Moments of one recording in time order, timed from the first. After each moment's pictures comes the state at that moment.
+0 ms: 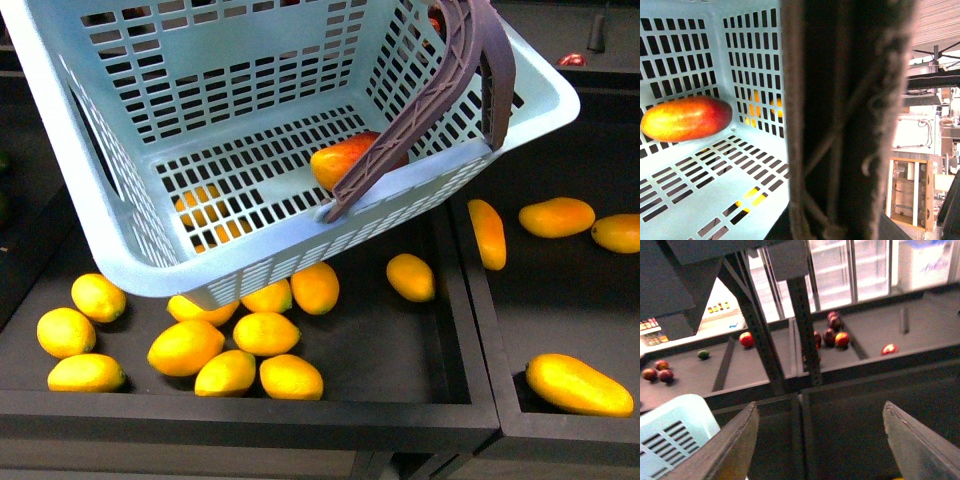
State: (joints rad) left arm -0.40 1.87 1.47 -0.08 0.21 -0.96; right arm 0.03 1.63 0.79 0.87 0.05 0.12
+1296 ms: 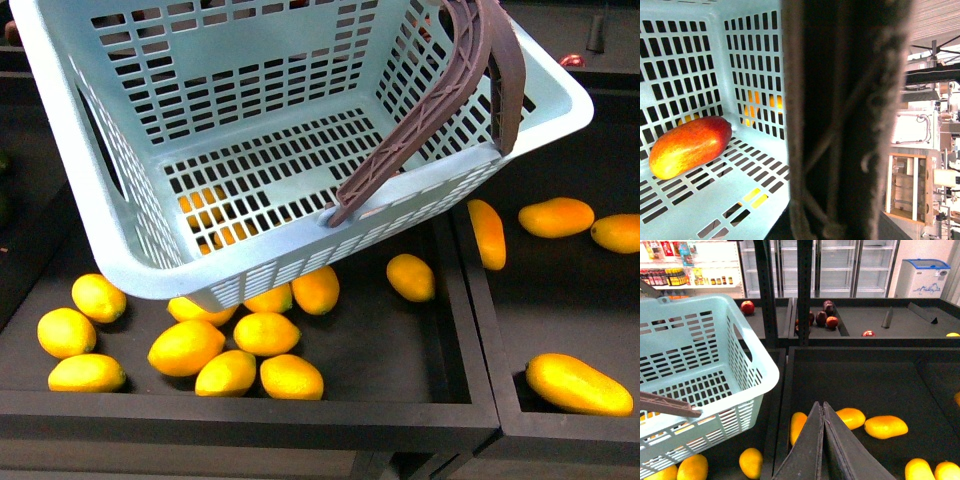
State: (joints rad) left arm -0.40 1.87 1.47 -0.08 0.22 -0.95; right arm 0.00 0.80 0.02 0.76 0.00 0.01
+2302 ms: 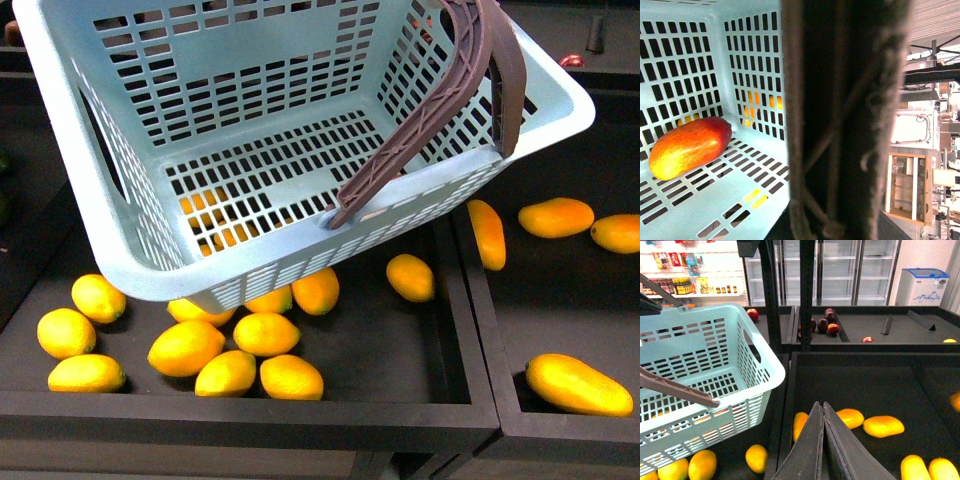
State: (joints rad) left arm -0.40 1.87 1.47 -0.08 0.22 -0.95; right arm 0.00 0.22 0.01 0.23 0.00 0.00
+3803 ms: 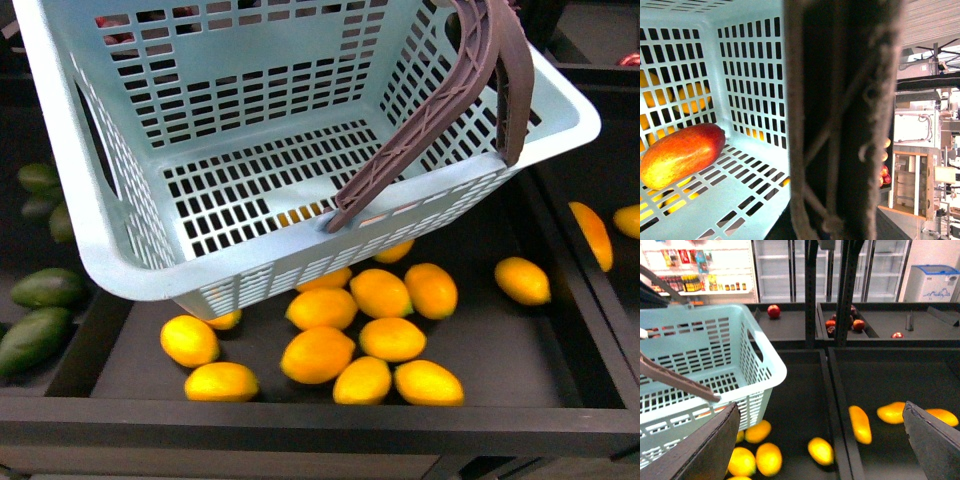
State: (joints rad) left arm -0.41 1.87 1.47 -0.08 0.22 -0.96; right arm 0.00 0.00 0.01 0.00 0.00 0.00
